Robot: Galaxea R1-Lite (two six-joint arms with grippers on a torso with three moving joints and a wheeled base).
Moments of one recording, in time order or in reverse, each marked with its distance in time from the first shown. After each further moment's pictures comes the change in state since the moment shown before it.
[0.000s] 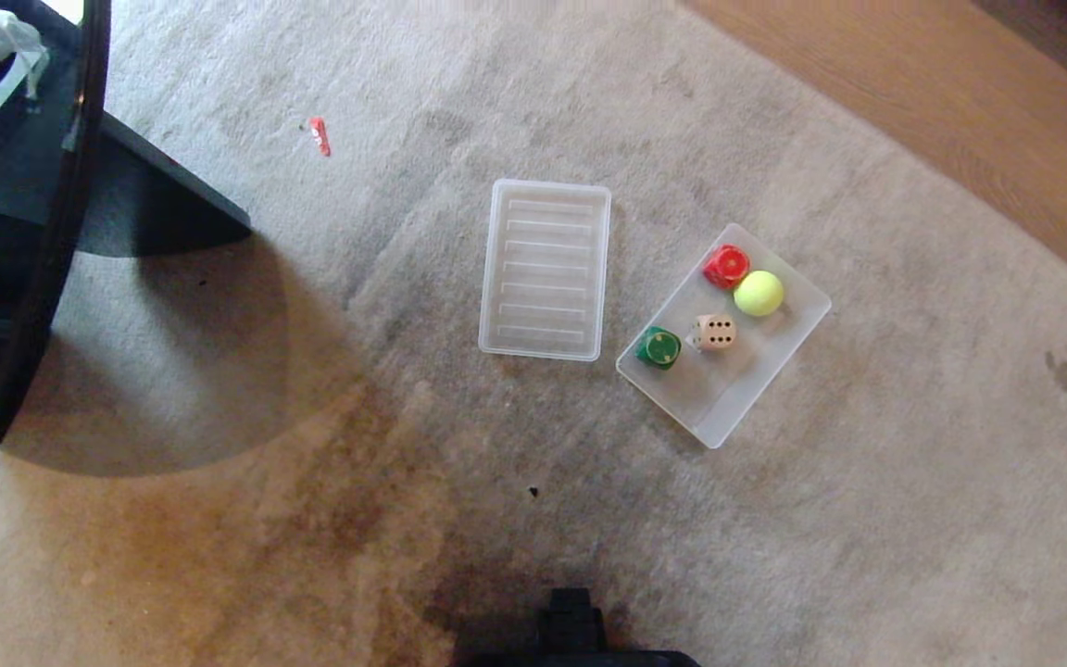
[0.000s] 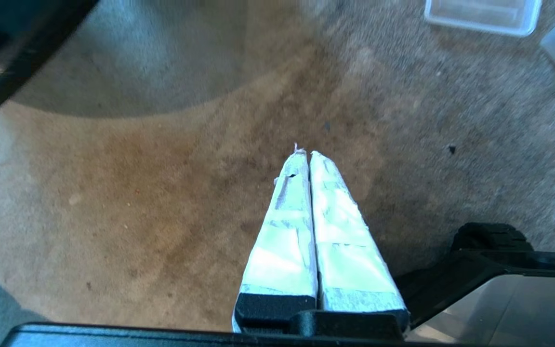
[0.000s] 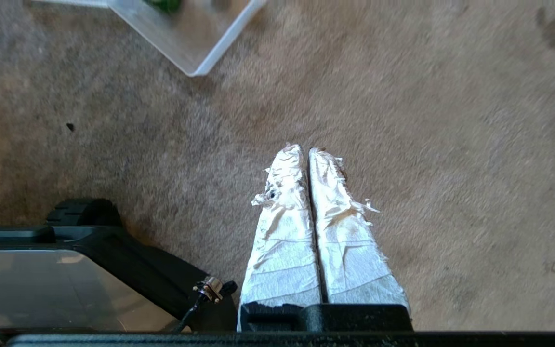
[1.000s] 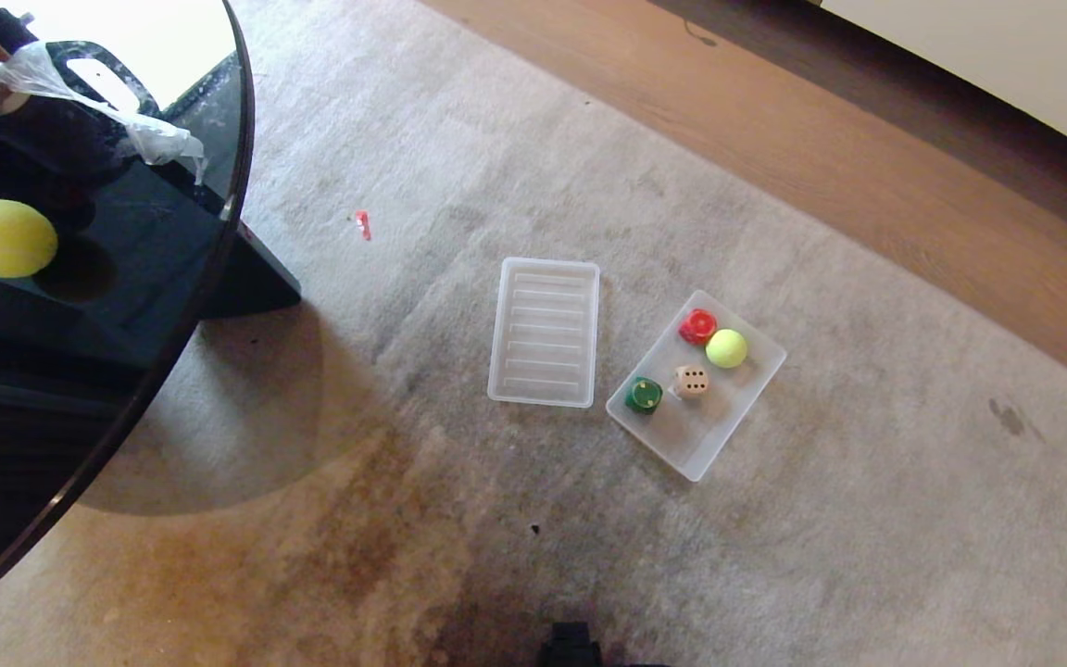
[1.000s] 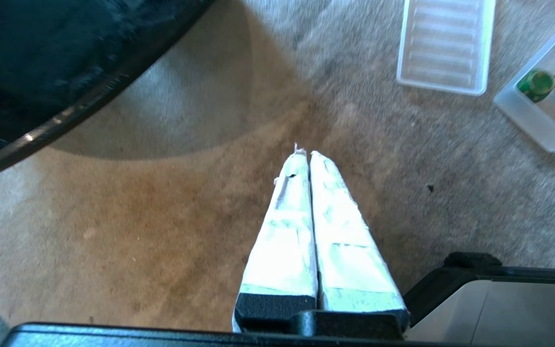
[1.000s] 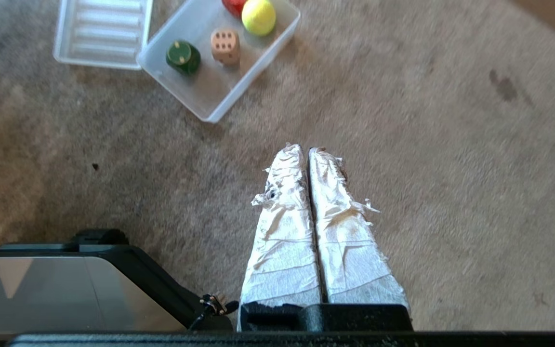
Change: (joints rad) left arm 0.000 0.000 0.000 0.000 0.000 -0.001; right arm 0.000 0.001 0.000 0.000 0.000 0.000
